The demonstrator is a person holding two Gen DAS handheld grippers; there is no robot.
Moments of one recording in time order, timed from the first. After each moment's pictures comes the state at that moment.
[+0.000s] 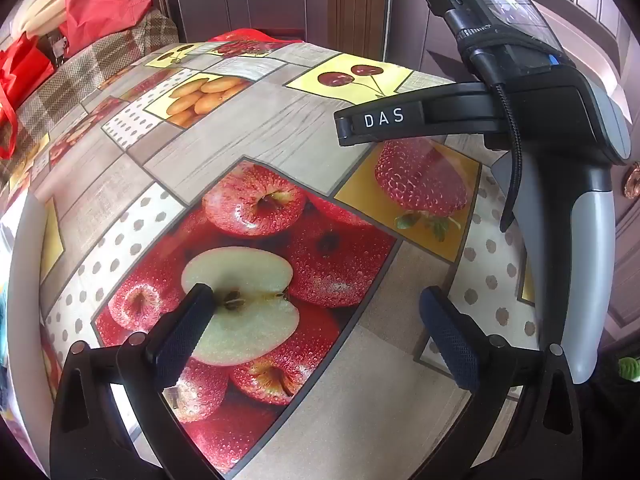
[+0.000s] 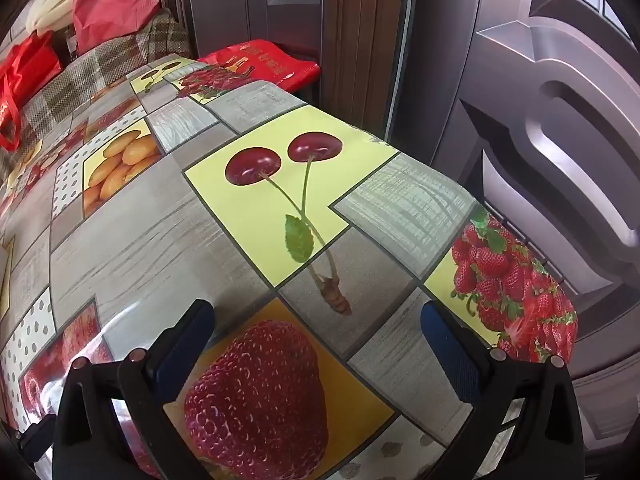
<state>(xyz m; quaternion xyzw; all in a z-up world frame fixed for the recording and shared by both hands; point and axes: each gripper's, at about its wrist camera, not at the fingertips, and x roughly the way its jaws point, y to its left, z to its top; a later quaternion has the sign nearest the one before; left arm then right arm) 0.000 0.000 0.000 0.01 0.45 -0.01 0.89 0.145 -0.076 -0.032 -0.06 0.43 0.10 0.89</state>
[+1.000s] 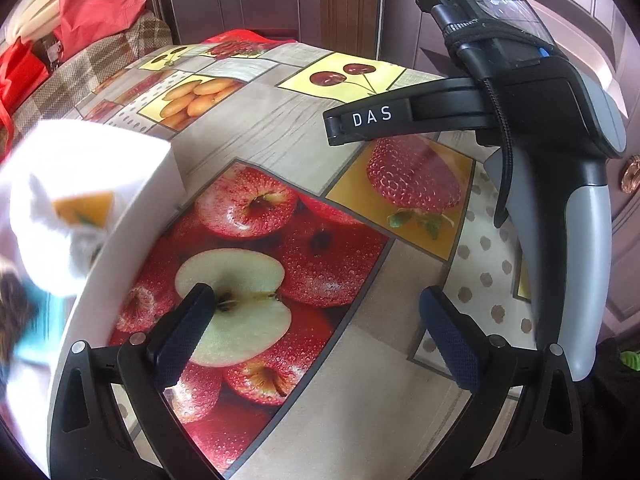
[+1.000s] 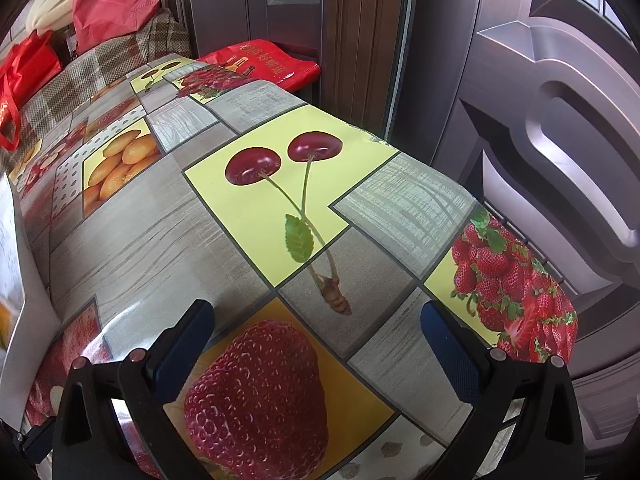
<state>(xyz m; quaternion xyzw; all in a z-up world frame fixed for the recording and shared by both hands) 0.006 0.004 -0.005 0.01 0.45 -0.01 0.89 0.145 -0.076 -0.032 -0.05 0.43 0.10 0.89</state>
